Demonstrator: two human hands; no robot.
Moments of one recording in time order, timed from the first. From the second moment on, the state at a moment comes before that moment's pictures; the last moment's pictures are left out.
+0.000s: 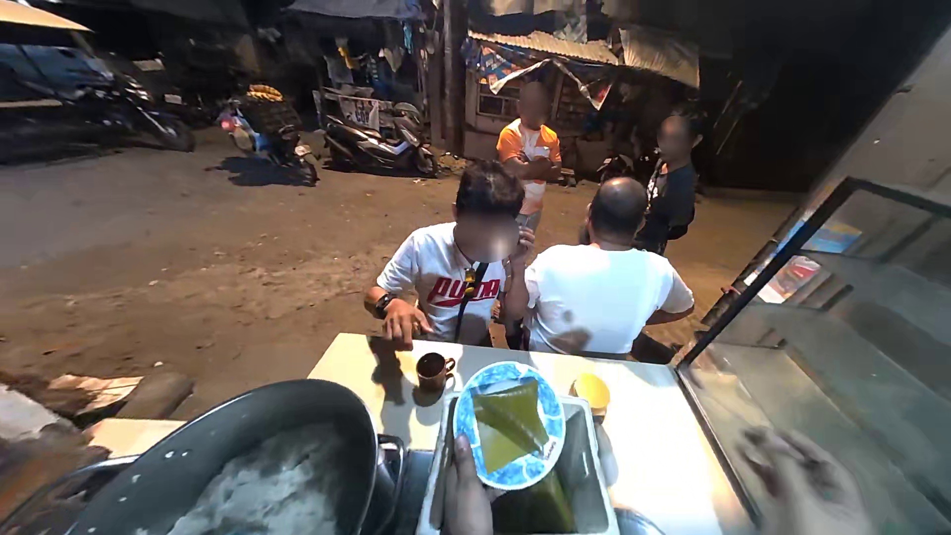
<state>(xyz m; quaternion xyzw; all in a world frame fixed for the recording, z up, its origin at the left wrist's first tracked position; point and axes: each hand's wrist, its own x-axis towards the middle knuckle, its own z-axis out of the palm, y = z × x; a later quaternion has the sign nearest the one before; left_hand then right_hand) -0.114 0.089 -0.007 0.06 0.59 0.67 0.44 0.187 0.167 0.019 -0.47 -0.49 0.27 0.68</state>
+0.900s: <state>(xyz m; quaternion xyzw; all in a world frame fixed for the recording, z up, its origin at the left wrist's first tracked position) -0.143 0.120 -0.047 0.04 0.53 0.71 0.45 -0.078 0.327 -0.067 -0.55 -0.52 0.46 0.46</state>
